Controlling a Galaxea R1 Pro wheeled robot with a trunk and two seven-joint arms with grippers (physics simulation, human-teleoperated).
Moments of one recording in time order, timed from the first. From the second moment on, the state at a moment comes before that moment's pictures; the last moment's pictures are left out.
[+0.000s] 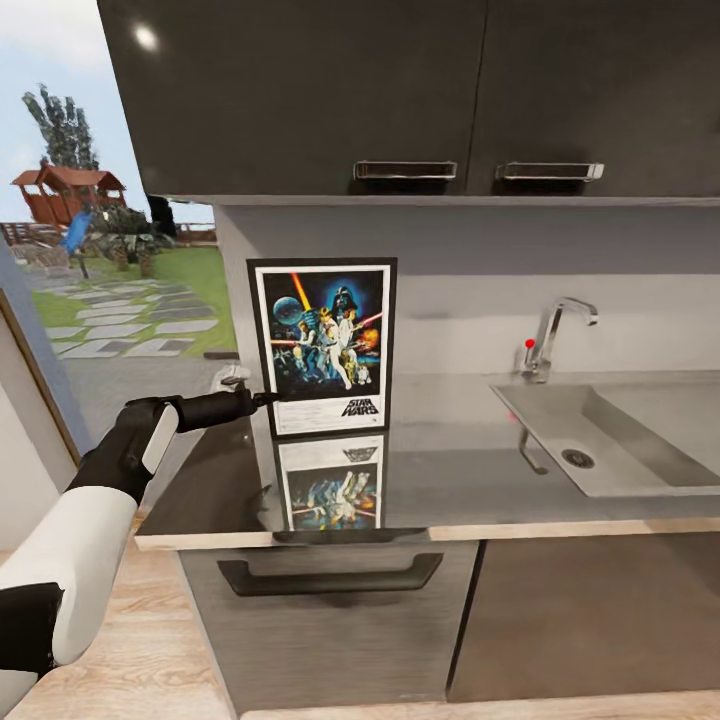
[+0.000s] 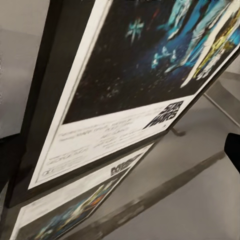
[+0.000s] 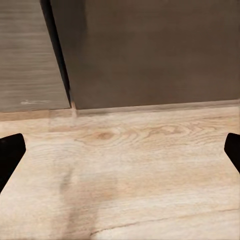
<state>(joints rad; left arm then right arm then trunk) -1.03 0.17 0.07 -0.78 0.20 0.68 -0.75 0.16 -0.08 -0.08 -0.73 -0.02 -0.38 0.00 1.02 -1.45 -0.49</state>
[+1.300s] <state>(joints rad) -1.03 0.22 0.07 -0.81 0.20 0.68 -0.75 0.16 -0.08 -0.08 -0.73 -0.02 -0.38 0.00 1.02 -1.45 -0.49</state>
